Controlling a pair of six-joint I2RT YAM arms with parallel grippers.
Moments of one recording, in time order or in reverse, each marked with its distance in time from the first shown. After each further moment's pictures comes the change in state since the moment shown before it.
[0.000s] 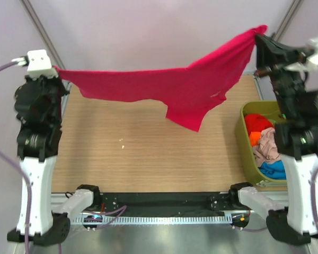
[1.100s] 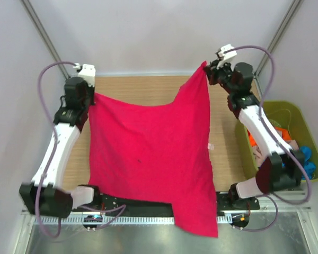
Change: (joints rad) left arm 0.006 0.062 -0.354 0.035 0.119 0.061; right arm 0.000 0.267 -0.354 0.095 -0.135 -0.064
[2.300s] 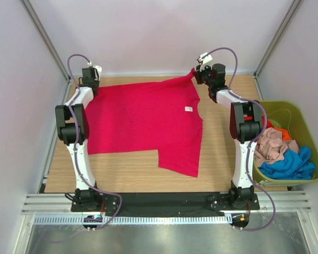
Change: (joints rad) left arm 0.177 1.129 0.570 0.212 -0.011 0.126; right arm -0.048 0.918 0.402 0.334 -0.073 -0.101
